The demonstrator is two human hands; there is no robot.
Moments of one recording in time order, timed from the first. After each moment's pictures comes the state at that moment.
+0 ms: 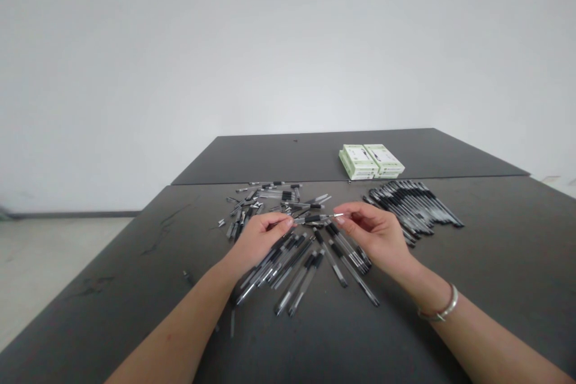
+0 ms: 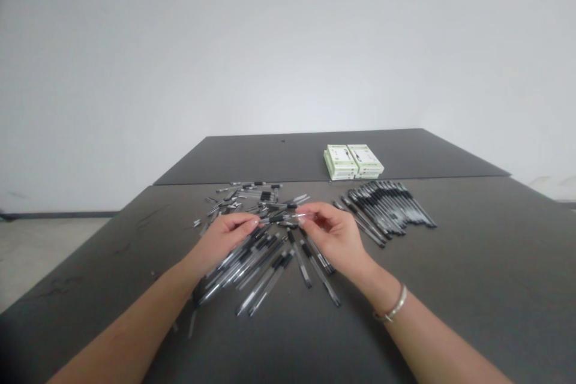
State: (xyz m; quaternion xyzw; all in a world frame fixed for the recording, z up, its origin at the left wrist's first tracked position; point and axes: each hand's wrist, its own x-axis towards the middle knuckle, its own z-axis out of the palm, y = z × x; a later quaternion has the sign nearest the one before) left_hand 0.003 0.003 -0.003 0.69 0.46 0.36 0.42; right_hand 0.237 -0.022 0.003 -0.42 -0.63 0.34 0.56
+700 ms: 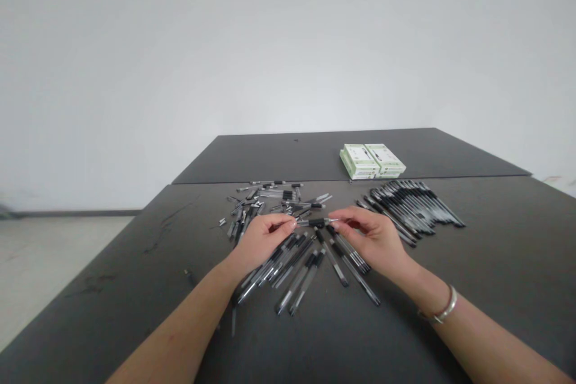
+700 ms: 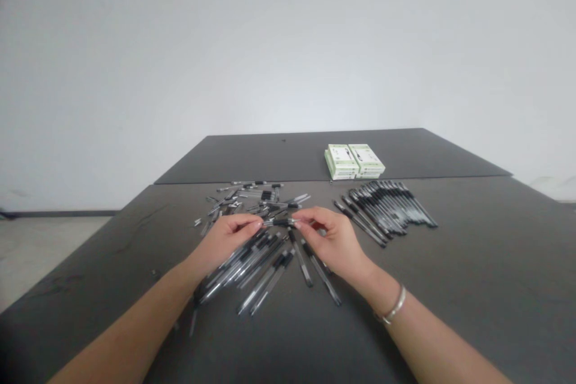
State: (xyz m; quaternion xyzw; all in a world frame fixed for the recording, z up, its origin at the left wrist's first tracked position) left_hand 0.008 -0.002 0.005 0.70 0.48 0.33 0.42; right_hand 0.238 -0.022 -0.002 -0.45 -0.71 0.25 0.48
